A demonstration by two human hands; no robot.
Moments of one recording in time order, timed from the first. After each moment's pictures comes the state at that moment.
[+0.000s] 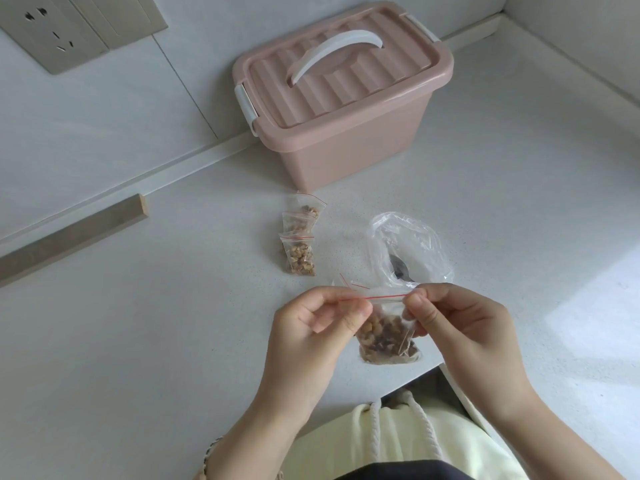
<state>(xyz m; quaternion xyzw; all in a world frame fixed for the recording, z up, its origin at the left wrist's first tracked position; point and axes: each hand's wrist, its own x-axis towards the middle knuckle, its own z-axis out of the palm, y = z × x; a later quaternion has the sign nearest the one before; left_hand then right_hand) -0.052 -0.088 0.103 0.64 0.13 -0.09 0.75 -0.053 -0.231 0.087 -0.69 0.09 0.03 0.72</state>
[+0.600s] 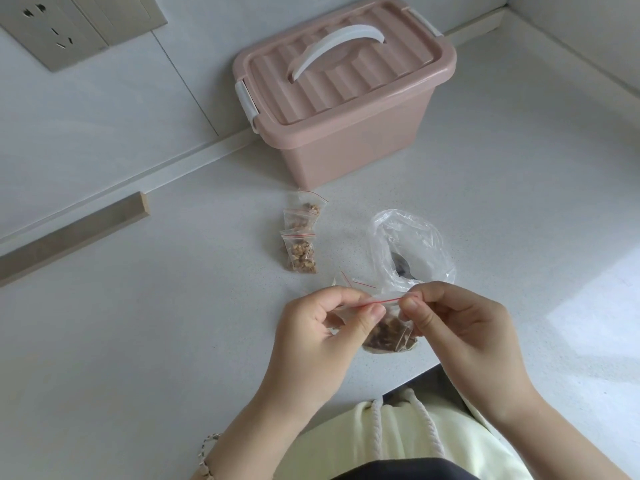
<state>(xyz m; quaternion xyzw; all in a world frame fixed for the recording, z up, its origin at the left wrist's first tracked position) -0.050 -0.084 0.098 0.77 0.04 -0.09 0.63 -0.055 -0.233 0.083 -0.73 0.02 0.01 0.69</state>
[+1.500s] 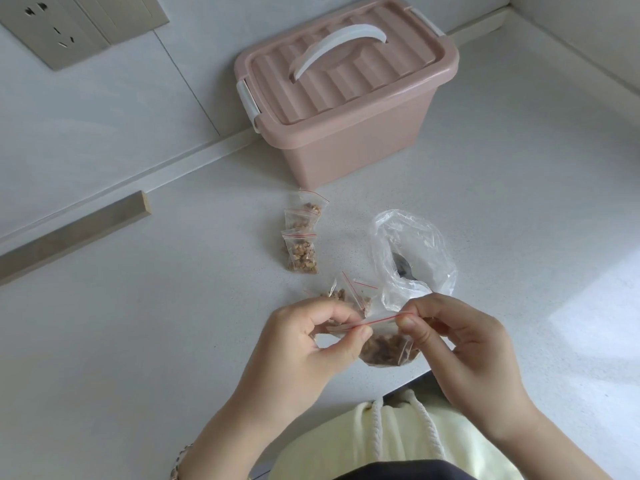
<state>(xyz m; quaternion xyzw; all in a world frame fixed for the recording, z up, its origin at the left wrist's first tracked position) -0.054 -0.061 0.096 0.80 -0.04 -0.12 0.59 -0.062 -0.234 0.073 -0.77 -0.06 -0.01 0.64</state>
